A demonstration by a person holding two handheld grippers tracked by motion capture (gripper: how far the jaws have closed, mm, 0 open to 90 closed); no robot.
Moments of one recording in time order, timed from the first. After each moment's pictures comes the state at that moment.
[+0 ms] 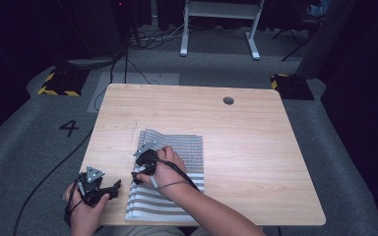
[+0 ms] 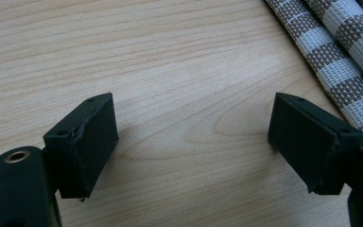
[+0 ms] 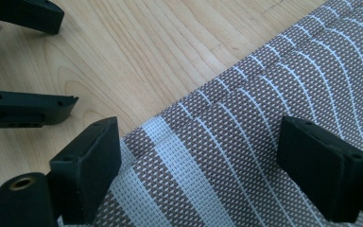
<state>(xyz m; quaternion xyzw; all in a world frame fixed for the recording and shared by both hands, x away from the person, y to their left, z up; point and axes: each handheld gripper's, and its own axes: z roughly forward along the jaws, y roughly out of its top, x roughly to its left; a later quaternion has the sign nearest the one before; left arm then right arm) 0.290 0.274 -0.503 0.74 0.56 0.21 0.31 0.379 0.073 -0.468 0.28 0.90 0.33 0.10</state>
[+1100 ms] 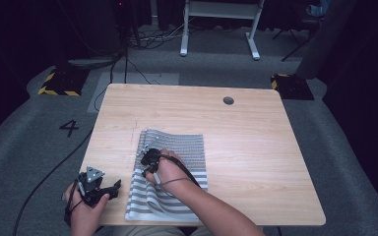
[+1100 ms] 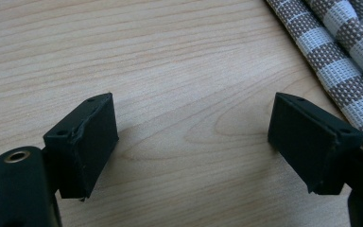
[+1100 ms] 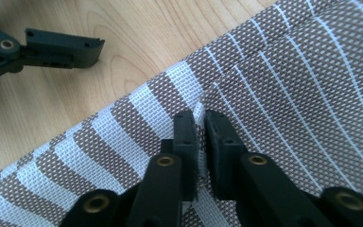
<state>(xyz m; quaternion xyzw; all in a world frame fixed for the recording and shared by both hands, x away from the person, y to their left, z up) 0.290 0.273 -0.504 0.74 0.56 0.21 0.31 0.388 0.061 -0.469 0.24 0.93 0.27 0.01</state>
